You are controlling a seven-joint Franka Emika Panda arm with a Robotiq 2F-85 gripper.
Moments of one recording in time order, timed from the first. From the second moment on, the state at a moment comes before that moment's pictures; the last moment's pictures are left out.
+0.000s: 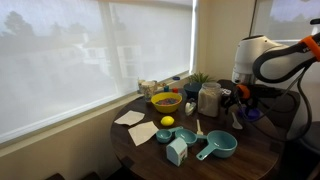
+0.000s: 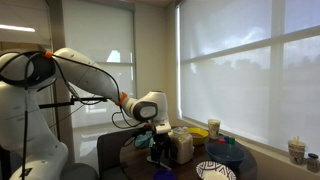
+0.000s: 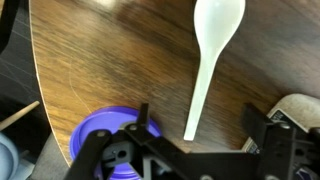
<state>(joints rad) -0.08 -0.27 0.08 -2.49 -0.08 2.27 1.05</state>
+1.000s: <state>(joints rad) -0.08 -0.25 0.07 -2.50 -0.09 2.32 1.03</state>
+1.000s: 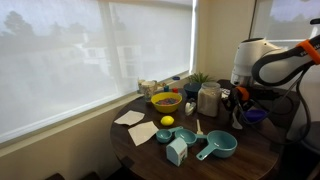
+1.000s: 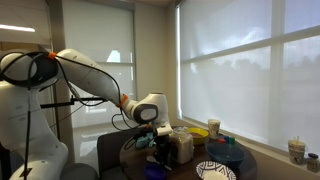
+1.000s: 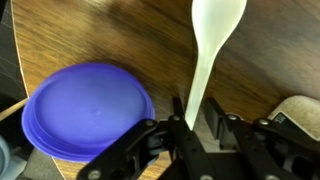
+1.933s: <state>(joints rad) -0.08 -0.28 0.07 -2.50 -0.08 2.27 1.03</state>
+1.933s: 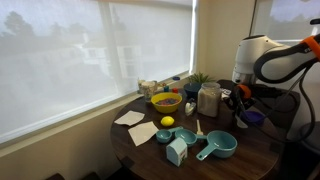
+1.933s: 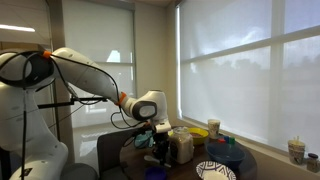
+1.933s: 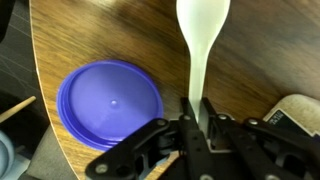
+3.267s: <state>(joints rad) -0.12 -0.41 0.08 -2.37 -0.18 2.23 1.03</state>
